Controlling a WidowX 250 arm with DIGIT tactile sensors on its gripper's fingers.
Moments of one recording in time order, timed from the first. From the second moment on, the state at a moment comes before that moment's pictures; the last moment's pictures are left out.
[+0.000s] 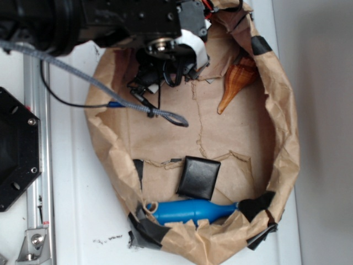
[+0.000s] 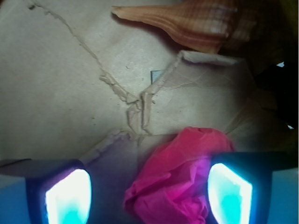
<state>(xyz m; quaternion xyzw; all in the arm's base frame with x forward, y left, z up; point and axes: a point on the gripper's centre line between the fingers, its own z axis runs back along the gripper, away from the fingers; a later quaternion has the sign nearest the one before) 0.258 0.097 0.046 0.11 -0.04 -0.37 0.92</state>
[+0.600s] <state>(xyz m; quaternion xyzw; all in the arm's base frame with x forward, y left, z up) 0.228 0.121 0.026 0.14 0.04 -0.34 0.93</state>
